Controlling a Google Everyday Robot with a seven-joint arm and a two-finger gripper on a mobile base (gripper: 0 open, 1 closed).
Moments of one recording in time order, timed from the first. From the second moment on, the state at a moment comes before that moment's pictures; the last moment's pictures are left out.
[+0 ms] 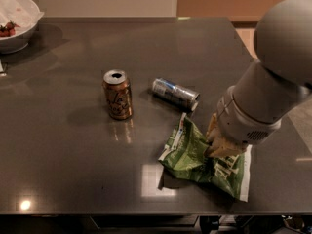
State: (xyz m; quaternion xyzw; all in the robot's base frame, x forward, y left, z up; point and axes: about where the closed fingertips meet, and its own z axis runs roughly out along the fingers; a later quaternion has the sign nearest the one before) arm 0.384 -0.124 0.856 -0.72 0.68 0.04 0.11
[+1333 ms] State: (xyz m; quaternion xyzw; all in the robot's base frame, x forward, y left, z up) arm 0.437 -0.032 0.892 -0.73 0.66 0.10 0.14
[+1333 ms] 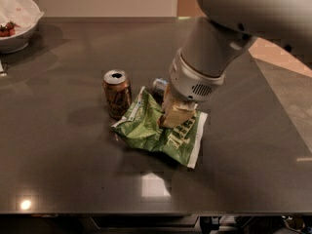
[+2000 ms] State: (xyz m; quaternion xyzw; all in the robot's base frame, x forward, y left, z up) arm 0.454 -0.015 0.881 -0.72 0.66 0.12 0.14
